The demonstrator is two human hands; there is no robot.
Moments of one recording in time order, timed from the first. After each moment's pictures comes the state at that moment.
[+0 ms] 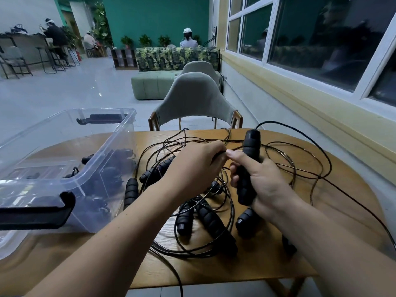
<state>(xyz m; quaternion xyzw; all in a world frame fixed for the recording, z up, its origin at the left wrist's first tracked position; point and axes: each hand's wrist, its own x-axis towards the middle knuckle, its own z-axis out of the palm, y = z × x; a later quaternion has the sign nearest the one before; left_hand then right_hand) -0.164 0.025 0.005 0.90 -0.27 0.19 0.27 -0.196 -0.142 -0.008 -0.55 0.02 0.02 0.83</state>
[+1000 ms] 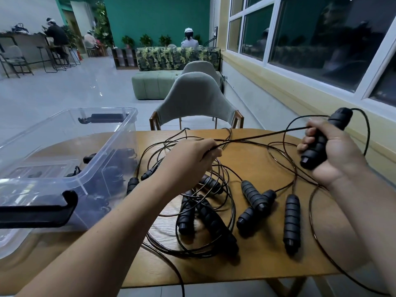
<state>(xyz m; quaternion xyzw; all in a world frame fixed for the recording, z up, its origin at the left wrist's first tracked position) -0.155 0.044 0.006 0.91 -0.26 0.17 0.28 -0.159 -0.255 0.028 -0.48 0.09 -0.14 0.86</state>
